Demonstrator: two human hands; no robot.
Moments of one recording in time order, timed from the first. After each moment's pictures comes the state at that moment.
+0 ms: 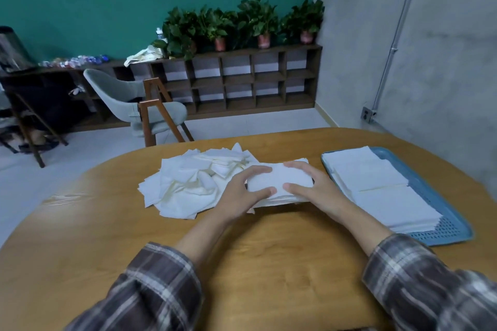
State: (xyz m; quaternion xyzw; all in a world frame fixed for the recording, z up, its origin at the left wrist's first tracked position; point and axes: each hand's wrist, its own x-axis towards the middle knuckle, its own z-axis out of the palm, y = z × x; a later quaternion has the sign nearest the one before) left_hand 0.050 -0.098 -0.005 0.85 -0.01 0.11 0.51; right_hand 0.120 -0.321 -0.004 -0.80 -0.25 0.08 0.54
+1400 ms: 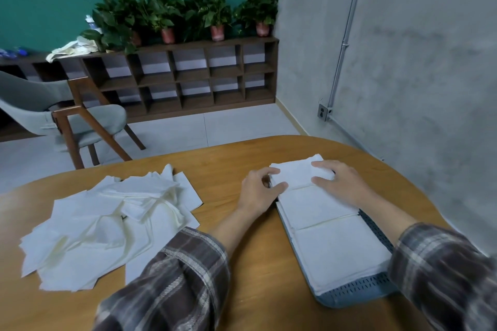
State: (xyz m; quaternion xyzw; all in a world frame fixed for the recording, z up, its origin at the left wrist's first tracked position) left_hand 0.235 -0.250 -0.034 0.87 0.02 0.07 0.49; right_hand 0.274 -0.482 -0.008 -0.92 -0.08 0.04 0.39
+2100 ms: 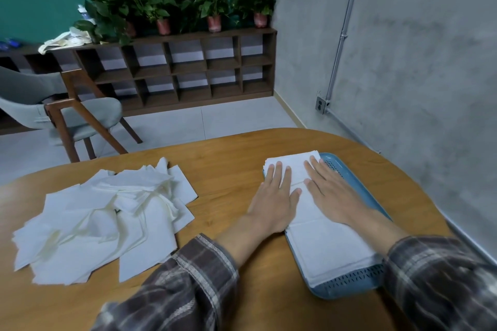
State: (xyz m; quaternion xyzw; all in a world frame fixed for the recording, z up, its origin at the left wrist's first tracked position) left_hand 0.216 -0.289 -0.049 0.98 -0.12 -0.05 0.18; right_hand 0.256 -0.475 -0.048 -0.97 -0.17 0.05 0.14
